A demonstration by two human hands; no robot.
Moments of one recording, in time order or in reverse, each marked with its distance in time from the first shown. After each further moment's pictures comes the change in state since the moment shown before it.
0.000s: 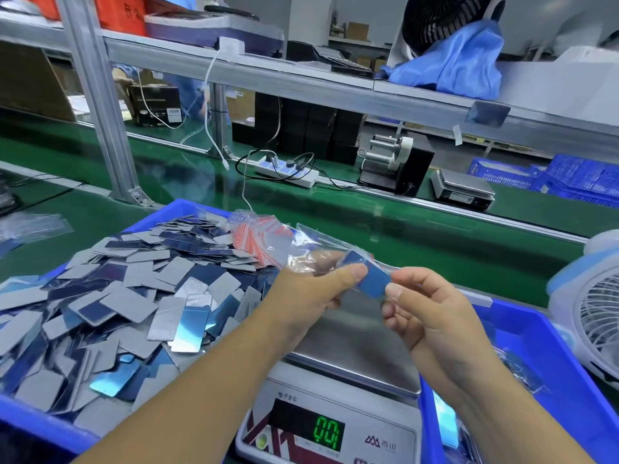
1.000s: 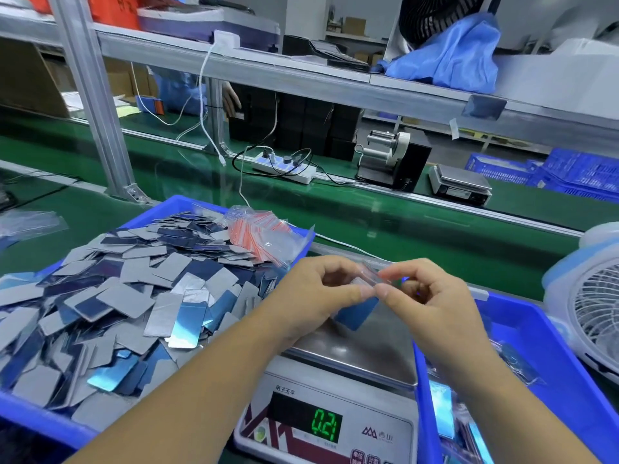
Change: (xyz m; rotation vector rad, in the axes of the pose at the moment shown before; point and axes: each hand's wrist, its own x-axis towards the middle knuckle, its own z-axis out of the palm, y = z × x) left_hand 0.000 -0.008 -0.002 0.223 -0.063 -0.040; right_hand 0.000 -0.005 -0.006 -0.756 0.039 -0.380
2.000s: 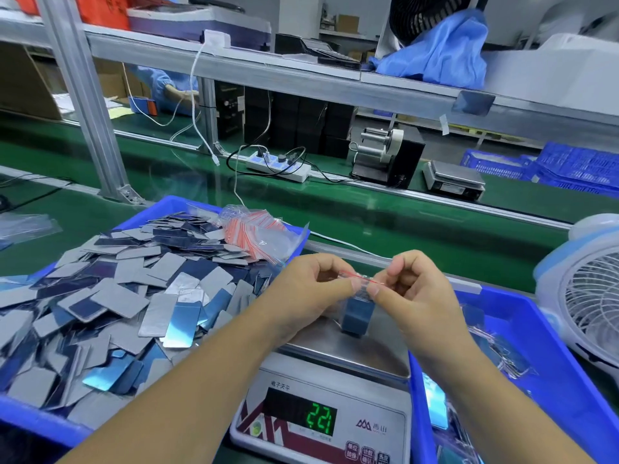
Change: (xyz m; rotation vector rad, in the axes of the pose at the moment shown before) left_hand -0.002 0.001 0.002 -0.041 0.005 -0.051; right_hand 0.000 0.010 0.008 0.340 -0.041 0.051
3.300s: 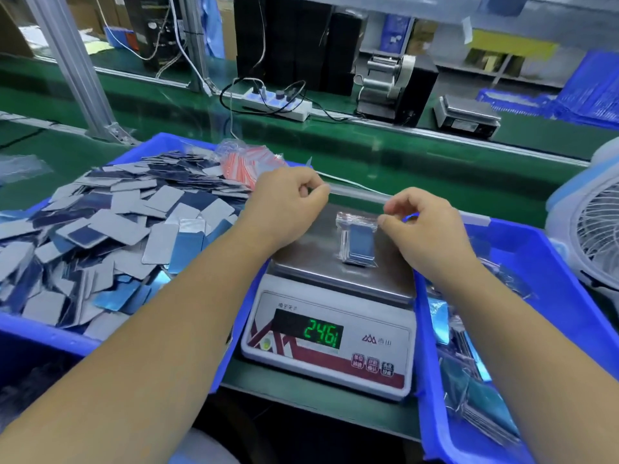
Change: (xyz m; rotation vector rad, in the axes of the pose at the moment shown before) left_hand 0.011 -0.003 -0.031 0.844 0.320 0.200; right_hand 0.014 0.029 -0.015 -0.739 0.103 0.045
